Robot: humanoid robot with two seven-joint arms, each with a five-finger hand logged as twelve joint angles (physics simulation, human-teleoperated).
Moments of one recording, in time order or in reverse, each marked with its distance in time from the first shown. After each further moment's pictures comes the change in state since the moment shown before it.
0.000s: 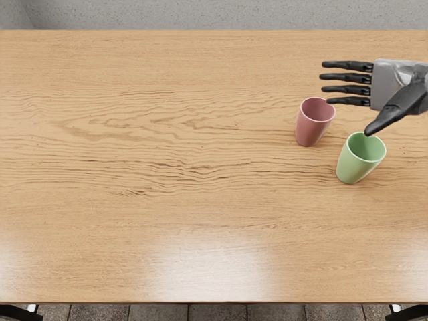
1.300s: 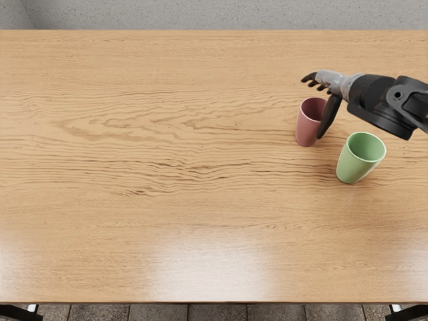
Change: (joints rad) left arm 0.000 0.000 0.000 0.000 0.000 0.000 0.000; right arm 0.246 0.478 -0.325 -0.134 -1.091 -0.550 -0.164
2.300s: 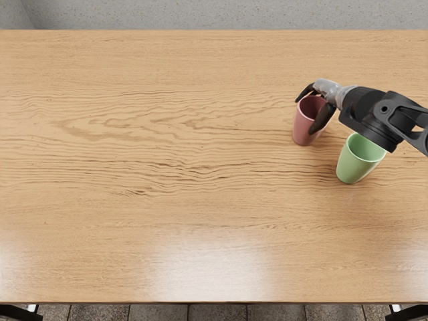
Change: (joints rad) left arm 0.000 0.000 0.000 0.000 0.000 0.000 0.000; right arm -0.053 0.043 0.009 -0.026 -0.004 -0.086 0.000
